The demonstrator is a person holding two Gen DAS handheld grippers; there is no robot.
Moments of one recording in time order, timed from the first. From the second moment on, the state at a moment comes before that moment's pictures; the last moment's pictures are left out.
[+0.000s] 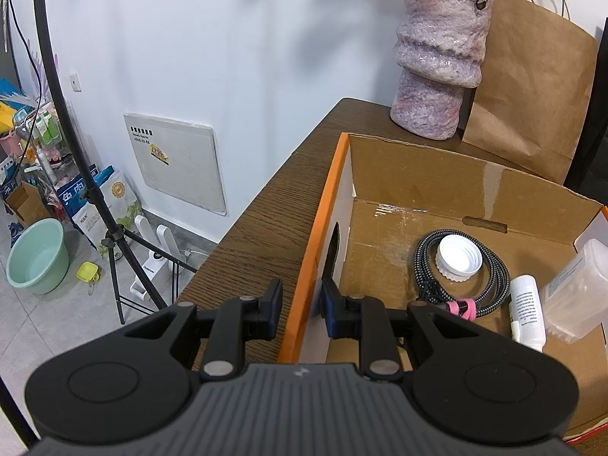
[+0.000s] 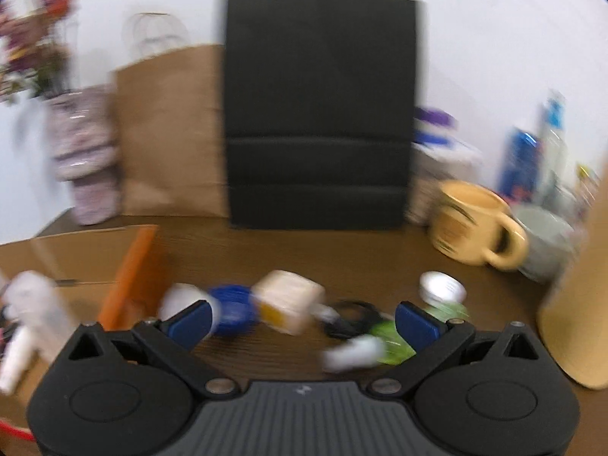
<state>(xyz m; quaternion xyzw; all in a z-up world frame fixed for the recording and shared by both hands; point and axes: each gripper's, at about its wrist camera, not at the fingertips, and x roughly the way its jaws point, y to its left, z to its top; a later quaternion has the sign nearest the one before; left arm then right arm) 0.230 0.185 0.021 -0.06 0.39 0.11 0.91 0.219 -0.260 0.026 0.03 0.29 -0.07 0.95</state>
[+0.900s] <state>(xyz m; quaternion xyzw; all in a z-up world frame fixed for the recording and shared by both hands) 0.230 0.183 0.021 -0.06 0.39 0.11 0.91 0.244 -0.328 -0.035 0.08 0.33 -0.20 0.92</state>
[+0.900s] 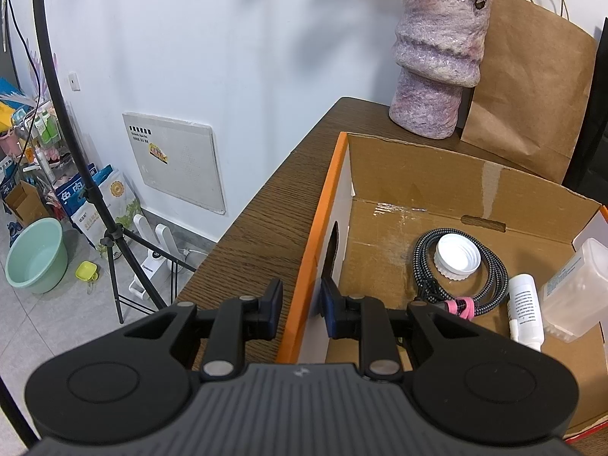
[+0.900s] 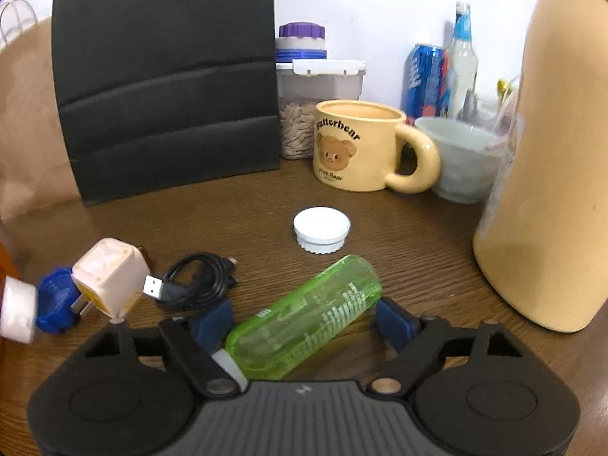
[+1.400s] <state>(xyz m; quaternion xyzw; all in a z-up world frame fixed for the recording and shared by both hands) 0.230 0.183 0.021 -0.06 0.39 0.11 0.91 0.234 -0.320 -0.030 0.07 0.32 -0.20 0.92</state>
